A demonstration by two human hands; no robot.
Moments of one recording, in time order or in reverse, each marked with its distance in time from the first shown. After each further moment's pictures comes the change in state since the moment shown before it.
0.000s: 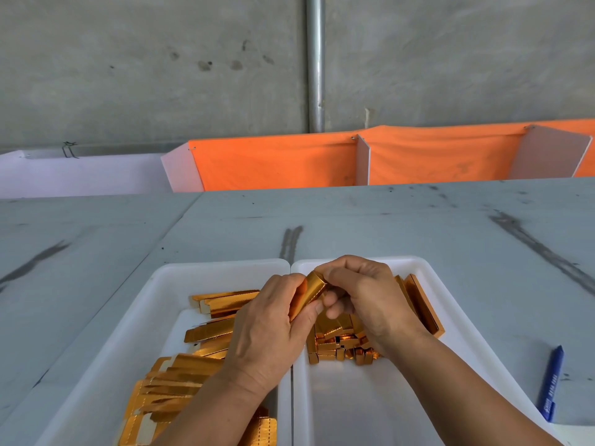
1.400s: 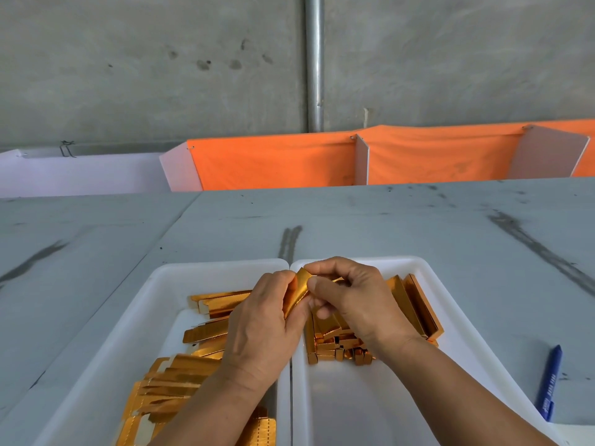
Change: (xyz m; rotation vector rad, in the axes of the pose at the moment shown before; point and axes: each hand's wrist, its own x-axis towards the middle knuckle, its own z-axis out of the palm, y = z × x) left_hand 0.001 -0.004 0.001 0.026 -0.003 -0.121; right_hand -0.001 0.009 0.006 -0.099 -0.043 -0.093
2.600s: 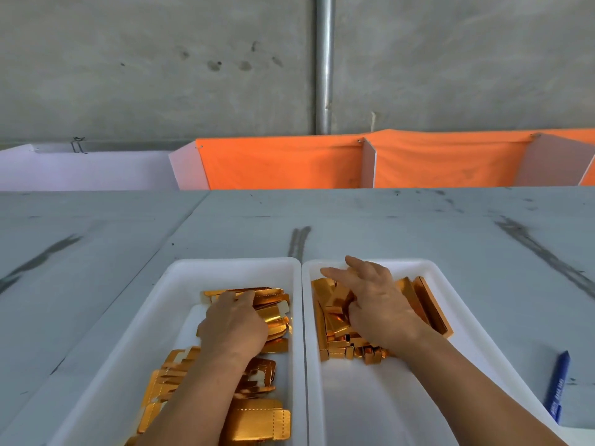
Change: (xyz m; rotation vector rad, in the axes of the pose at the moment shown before) left_hand 0.007 -0.059 -0.004 0.368 -0.385 -0.625; right_hand 0.016 0.020 -0.019 -1.151 -0.118 -0.033
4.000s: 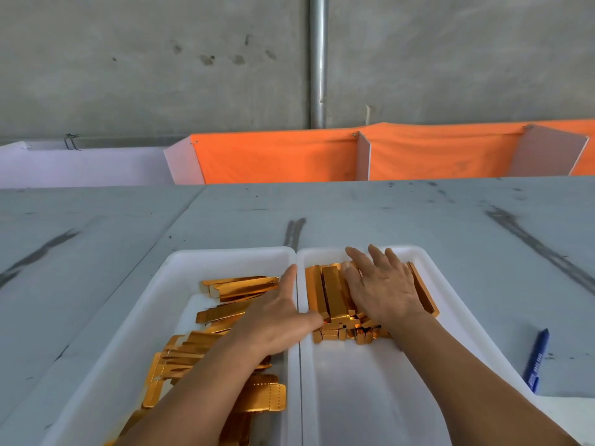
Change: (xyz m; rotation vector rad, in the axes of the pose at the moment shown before) left_hand -0.035 0.036 -0.003 -0.208 -0.307 0.273; right_hand 0.005 0.020 0.010 -0.090 0.078 0.221
